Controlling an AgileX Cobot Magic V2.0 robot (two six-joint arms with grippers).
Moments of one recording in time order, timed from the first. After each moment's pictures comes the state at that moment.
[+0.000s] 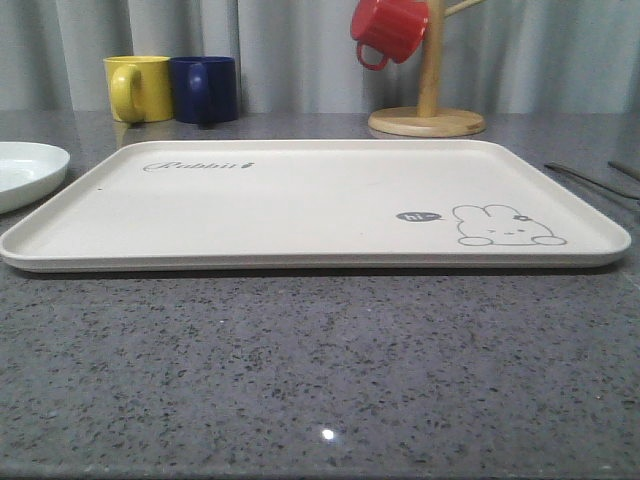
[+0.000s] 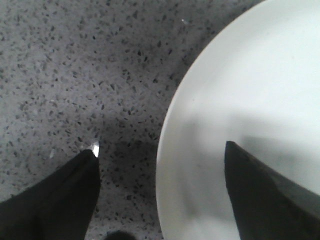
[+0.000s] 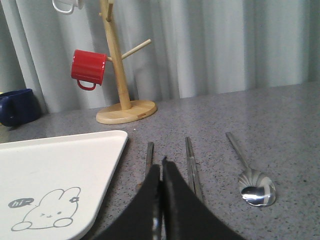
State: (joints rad) left arm 0.18 1.67 -1.26 0.06 0.84 -0.02; right arm 0.03 -0.01 0.03 -0.06 -0.04 0.23
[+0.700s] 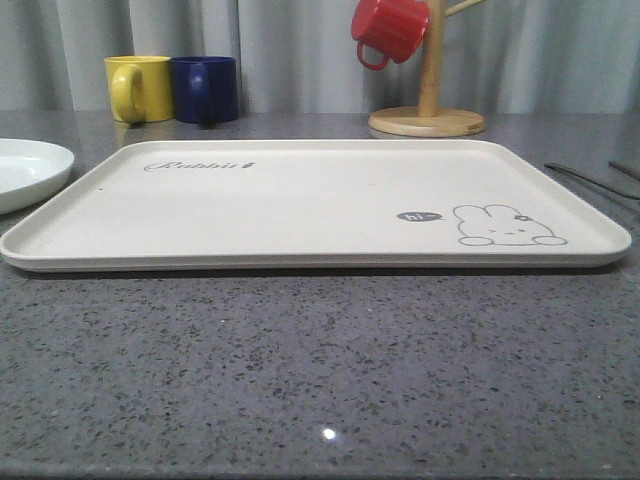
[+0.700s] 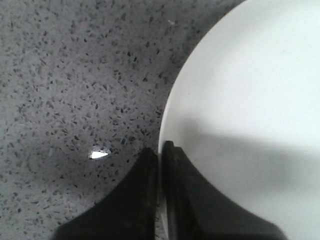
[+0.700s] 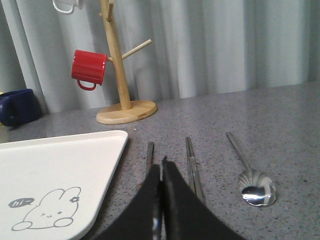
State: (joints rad) left arm 0.18 1.64 -1.26 0.02 0.86 0.05; right arm 0.03 -0.01 0.03 -0.06 -0.04 0.23
